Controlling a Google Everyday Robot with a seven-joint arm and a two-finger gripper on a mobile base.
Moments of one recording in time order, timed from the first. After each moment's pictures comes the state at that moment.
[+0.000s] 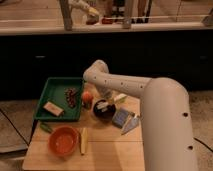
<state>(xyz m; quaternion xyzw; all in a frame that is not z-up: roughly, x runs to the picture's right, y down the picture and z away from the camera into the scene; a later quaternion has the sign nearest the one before) 0.039 0.095 0.858 -0.37 0.06 -0.25 0.89</state>
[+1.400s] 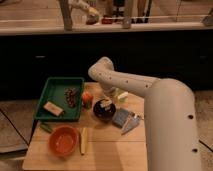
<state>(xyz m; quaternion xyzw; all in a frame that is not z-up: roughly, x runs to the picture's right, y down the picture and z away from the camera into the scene) 0.060 0.082 0.859 -0.39 0.04 -0.25 0.89</state>
